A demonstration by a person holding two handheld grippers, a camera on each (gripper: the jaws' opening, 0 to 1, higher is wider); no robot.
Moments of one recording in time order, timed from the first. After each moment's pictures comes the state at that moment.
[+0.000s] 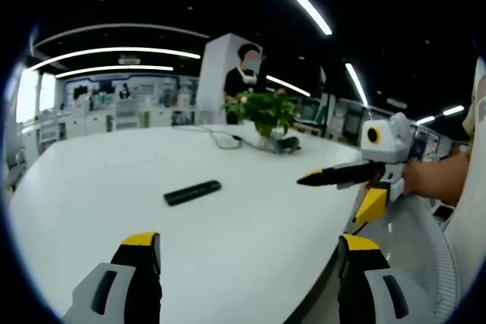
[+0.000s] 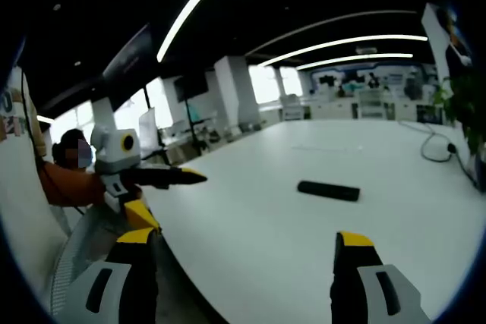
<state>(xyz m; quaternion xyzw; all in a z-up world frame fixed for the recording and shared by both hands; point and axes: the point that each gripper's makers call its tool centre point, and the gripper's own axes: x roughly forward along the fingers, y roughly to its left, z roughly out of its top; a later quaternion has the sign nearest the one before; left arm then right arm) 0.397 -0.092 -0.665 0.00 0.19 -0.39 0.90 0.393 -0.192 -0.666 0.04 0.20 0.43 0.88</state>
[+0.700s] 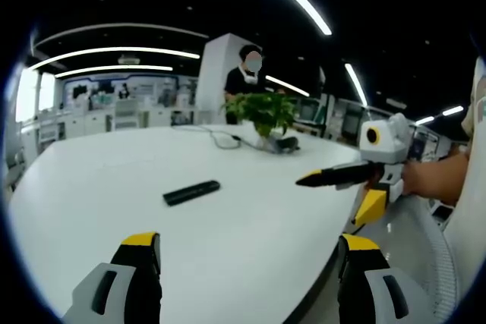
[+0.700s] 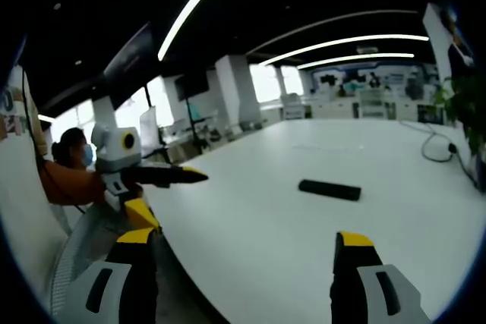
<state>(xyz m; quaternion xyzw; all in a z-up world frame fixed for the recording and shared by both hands) 0.397 -0.092 -0.666 0.00 0.19 -0.40 0.90 0.393 -0.191 -0.667 0.03 0.20 0.44 0.88</state>
